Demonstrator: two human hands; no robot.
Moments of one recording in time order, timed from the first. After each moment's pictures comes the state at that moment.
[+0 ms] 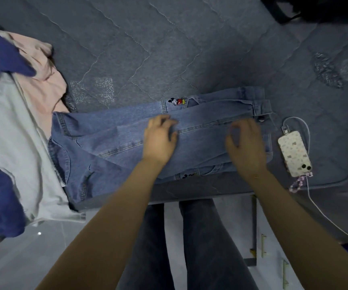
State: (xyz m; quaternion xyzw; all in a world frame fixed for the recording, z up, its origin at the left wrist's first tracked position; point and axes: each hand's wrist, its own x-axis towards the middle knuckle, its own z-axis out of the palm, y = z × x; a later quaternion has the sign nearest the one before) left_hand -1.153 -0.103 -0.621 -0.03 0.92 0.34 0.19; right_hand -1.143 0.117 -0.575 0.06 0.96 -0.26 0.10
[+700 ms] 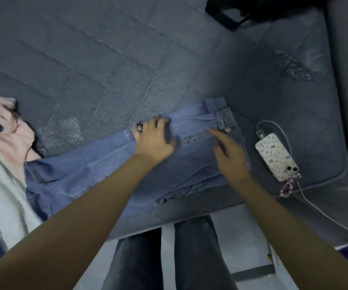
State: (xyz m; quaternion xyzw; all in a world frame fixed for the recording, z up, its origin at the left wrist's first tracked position) left_hand -1.226 -0.026 -0.642 0.05 0.94 0.14 0.31; right_hand -1.149 0.181 -0.618 0.15 0.84 -0.50 0.16
